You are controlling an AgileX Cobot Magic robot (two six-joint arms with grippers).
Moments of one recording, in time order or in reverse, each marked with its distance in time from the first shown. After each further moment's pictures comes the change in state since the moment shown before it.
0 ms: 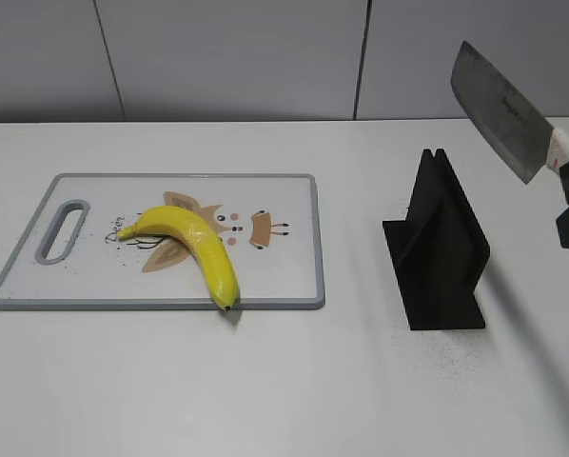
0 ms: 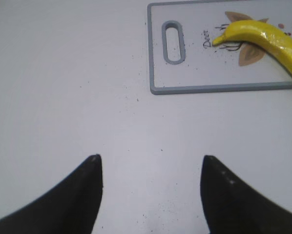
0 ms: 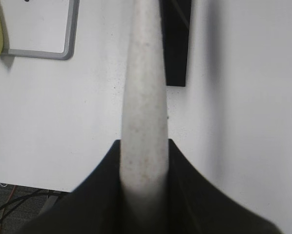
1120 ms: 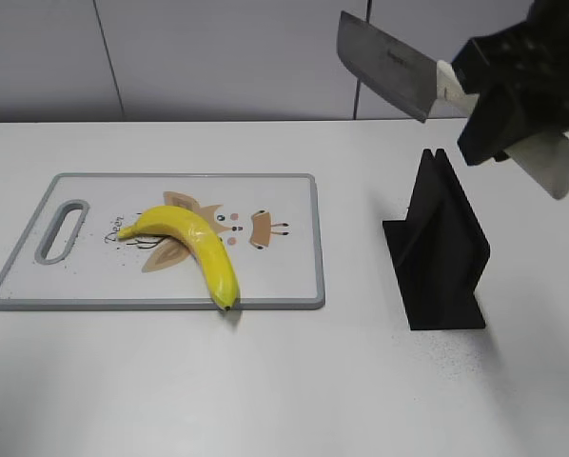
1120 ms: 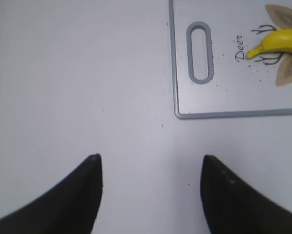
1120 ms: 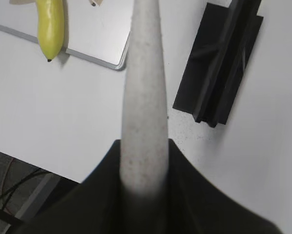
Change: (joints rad) left arm 0.000 0.922 -0.606 0.091 0.061 0.011; right arm 0.000 0.320 -0.380 0.157 0.147 -0.268
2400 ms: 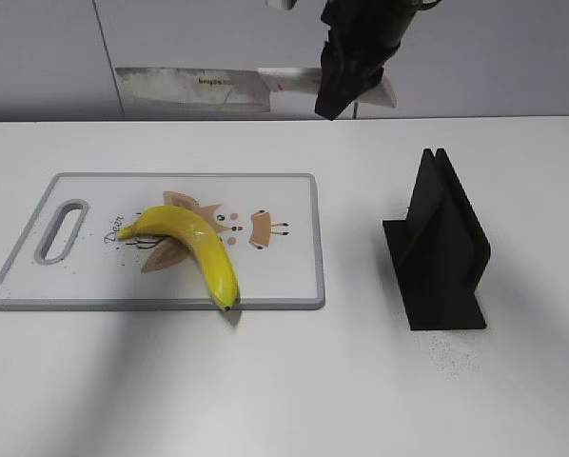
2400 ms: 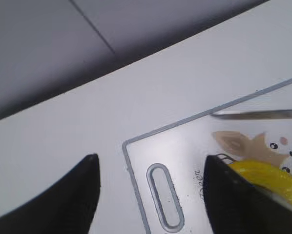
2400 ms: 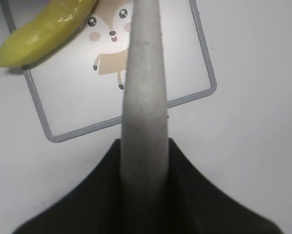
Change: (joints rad) left arm -0.196 0.674 -0.751 -0.014 -0.040 0.182; right arm 0.000 0.705 -0.751 0.078 0.126 -0.966
